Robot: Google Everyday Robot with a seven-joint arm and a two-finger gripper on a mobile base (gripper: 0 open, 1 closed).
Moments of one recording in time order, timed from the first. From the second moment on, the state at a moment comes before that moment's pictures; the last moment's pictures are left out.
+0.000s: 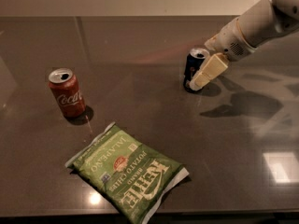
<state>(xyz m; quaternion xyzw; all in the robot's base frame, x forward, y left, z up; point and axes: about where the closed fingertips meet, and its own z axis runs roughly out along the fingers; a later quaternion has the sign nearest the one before) 0.605 -0.147 0.903 -0.54 0.78 0.14 0.30</state>
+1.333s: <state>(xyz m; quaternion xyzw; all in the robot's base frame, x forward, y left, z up) 0.590 -0.136 0.914 -0.55 0.76 0.19 0.29</state>
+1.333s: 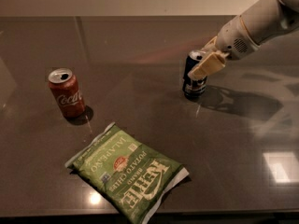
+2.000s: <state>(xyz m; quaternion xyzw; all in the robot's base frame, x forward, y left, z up) 0.514 -0.104 0.929 -0.59 0.72 0.24 0.28</state>
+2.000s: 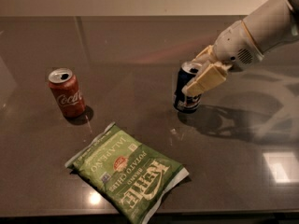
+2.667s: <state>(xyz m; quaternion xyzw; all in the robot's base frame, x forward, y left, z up) 0.466 -0.069 0.927 -0.64 0.67 0.25 0.28</state>
